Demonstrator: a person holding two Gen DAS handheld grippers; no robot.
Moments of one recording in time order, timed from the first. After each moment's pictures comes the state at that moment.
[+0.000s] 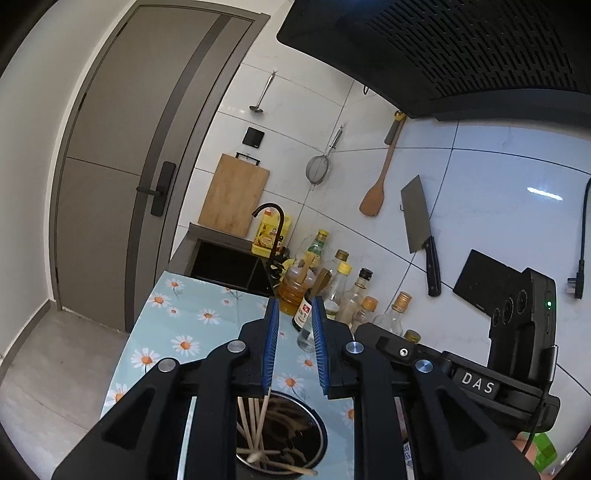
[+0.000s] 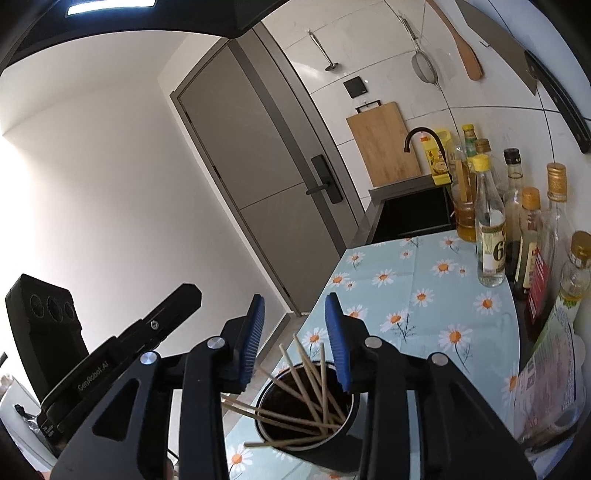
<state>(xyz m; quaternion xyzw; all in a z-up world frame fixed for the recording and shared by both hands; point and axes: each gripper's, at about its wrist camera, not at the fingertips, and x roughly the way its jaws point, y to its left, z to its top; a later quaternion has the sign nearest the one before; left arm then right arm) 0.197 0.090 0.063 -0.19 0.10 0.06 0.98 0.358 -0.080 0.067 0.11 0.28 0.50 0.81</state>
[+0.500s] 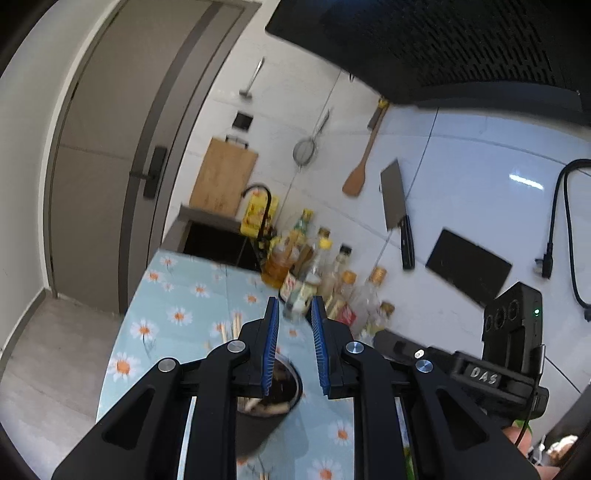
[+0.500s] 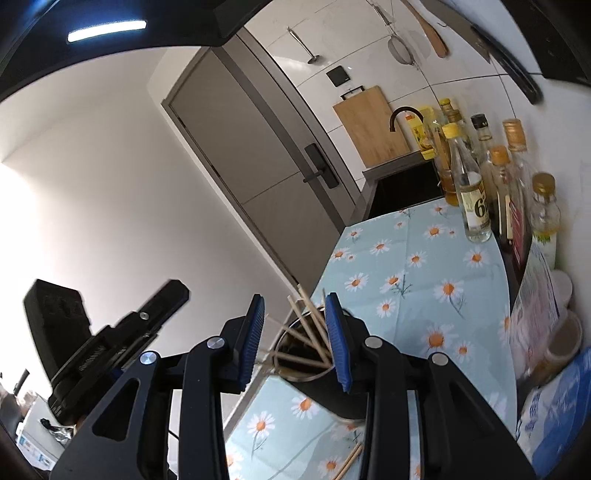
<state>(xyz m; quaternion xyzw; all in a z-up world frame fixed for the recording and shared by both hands) 0.152 0.071 0.066 -0.19 0.15 0.02 0.97 0.316 -0.138 0.057 0.15 0.32 0.50 0.79</state>
